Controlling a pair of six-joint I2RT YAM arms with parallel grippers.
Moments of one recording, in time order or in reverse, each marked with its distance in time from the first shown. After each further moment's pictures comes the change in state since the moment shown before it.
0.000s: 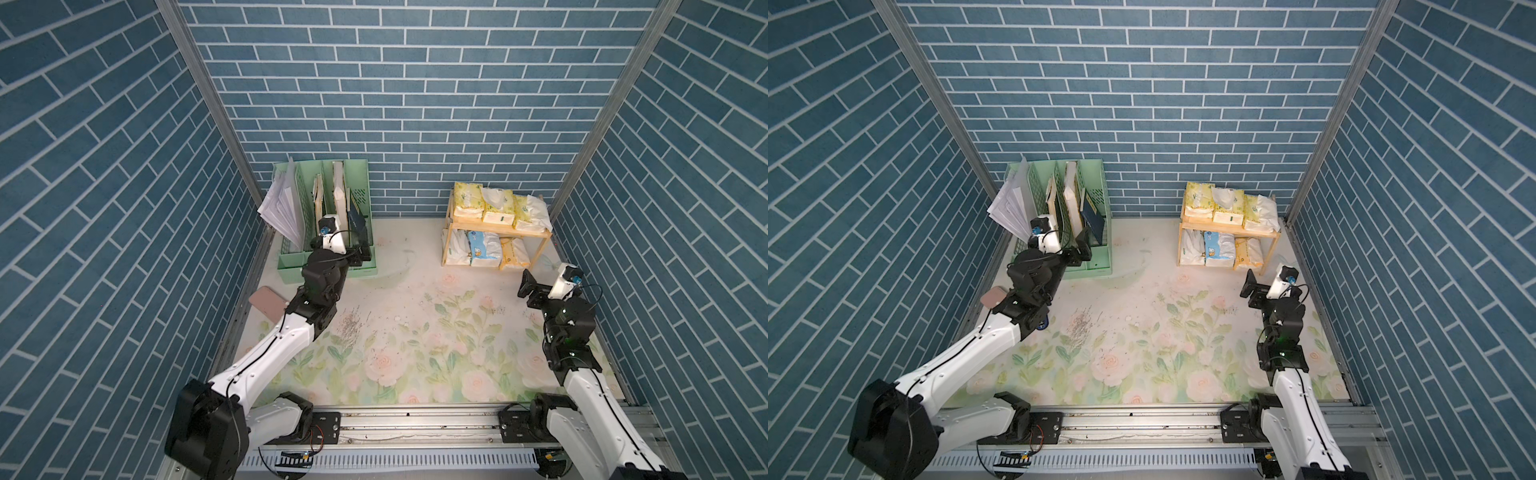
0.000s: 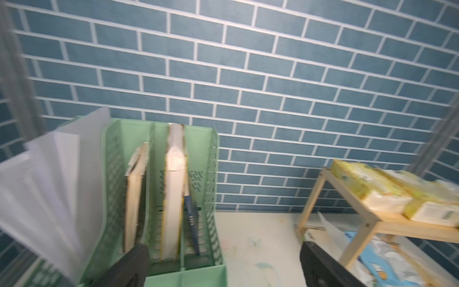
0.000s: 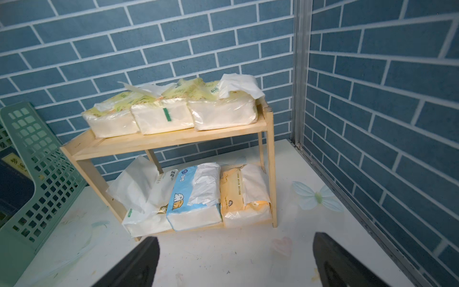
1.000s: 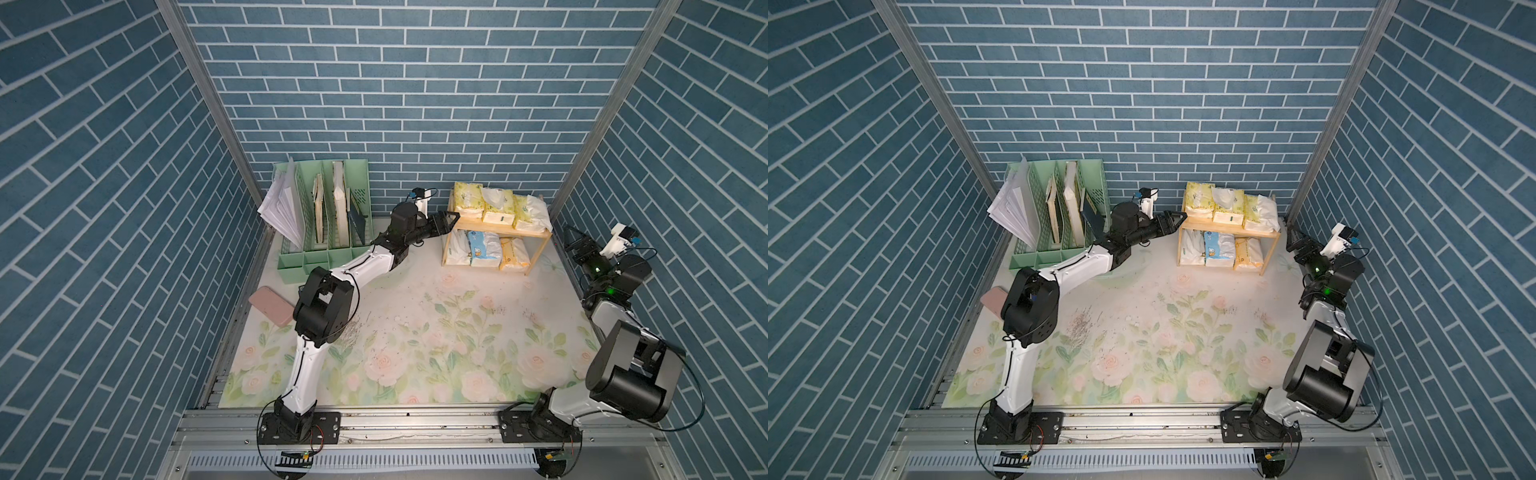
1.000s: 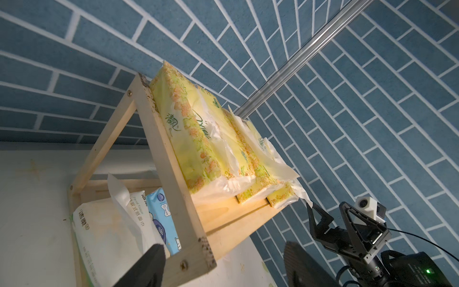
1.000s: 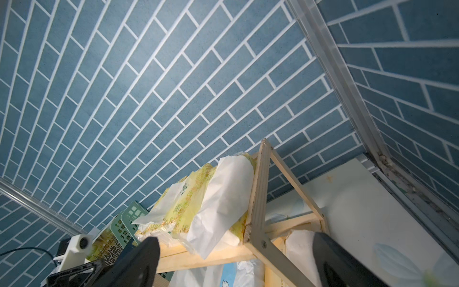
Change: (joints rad) left arm -0.124 0.968 0.932 -0.073 0.660 -0.583; right arm -0.436 0.734 0.454 0.486 -0.735 0.560
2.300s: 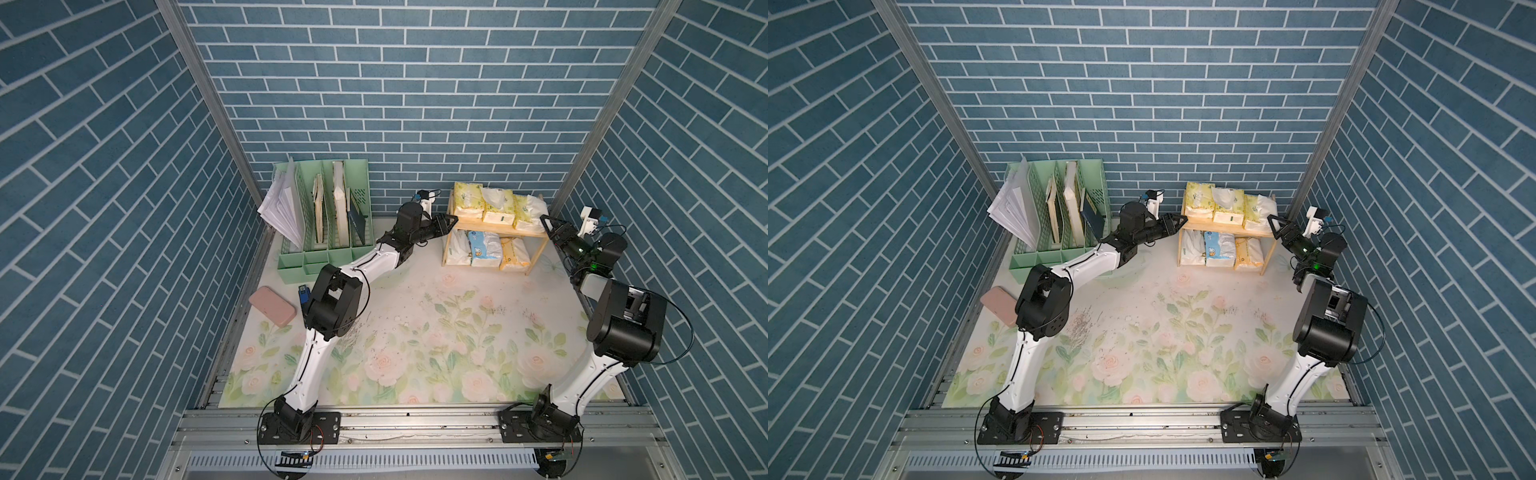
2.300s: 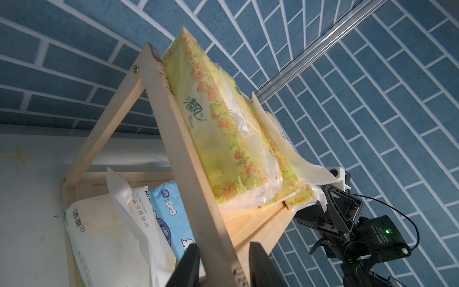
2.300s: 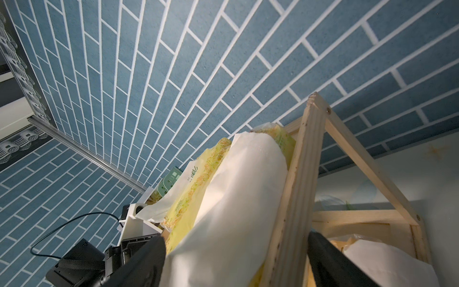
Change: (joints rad) left arm -0.002 0.083 0.074 -0.023 0.011 -0.023; right arm 0.113 0.351 0.273 0.079 -0.229 0.147
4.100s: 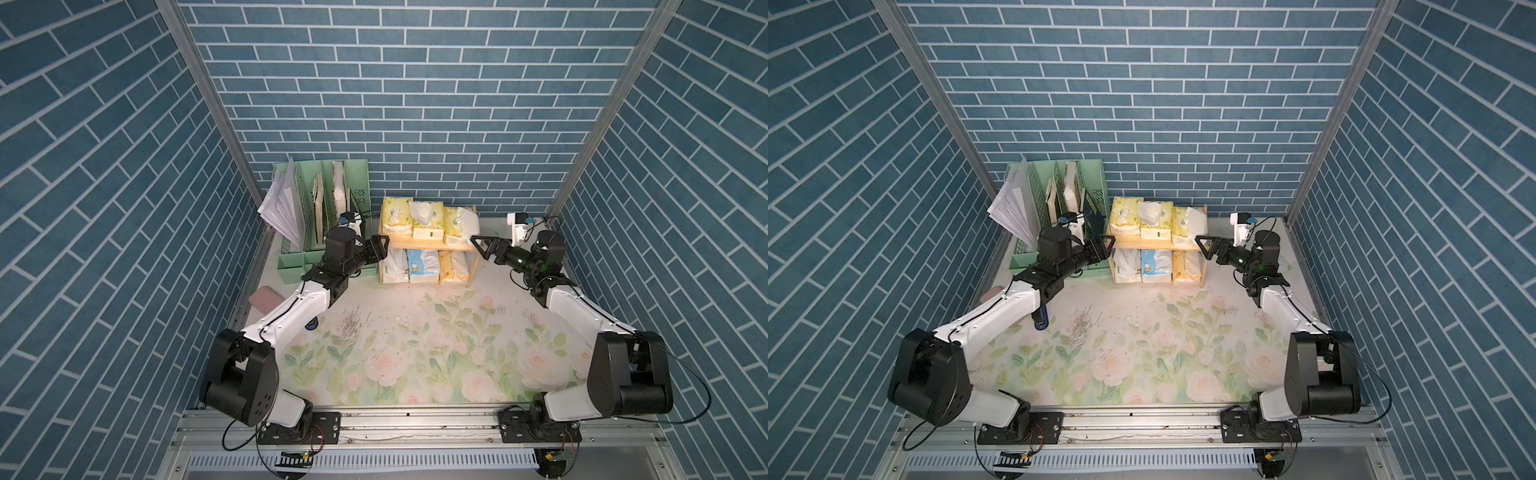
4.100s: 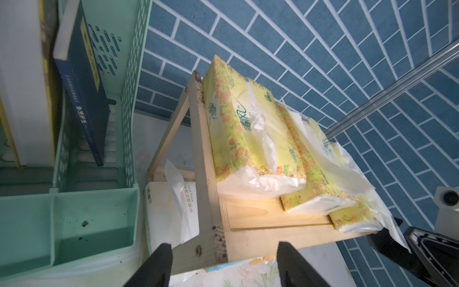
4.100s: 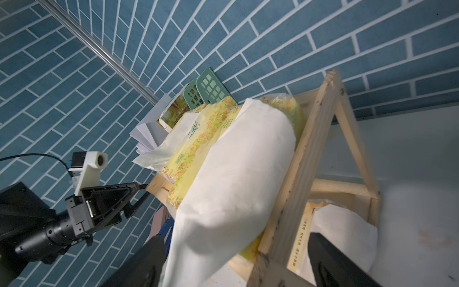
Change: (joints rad) left arm 0.206 -0.850 -0.829 -0.211 -0.286 0.209; right arm 0.451 -0.453 -0.210 -0.549 0.258 -0.409
